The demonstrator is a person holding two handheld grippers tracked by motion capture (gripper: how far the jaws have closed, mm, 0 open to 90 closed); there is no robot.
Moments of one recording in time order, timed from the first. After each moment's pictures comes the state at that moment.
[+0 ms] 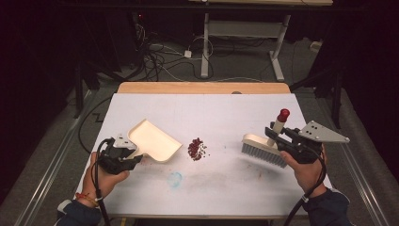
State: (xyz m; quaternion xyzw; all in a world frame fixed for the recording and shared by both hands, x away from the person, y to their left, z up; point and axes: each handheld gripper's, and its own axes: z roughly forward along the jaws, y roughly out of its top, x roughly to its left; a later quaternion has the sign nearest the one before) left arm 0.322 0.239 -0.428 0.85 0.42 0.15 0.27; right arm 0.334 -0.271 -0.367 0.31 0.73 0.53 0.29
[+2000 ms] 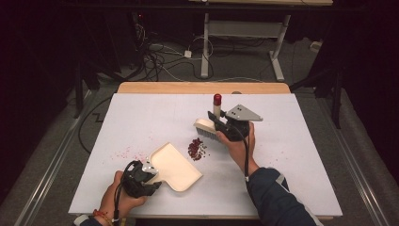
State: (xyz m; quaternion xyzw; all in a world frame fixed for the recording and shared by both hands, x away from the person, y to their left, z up) left arm 0.291 0.180 -0.465 0.90 0.37 0.08 0.22; right arm 0.411 -0.117 -0.408 0.31 0.73 0.54 0.28
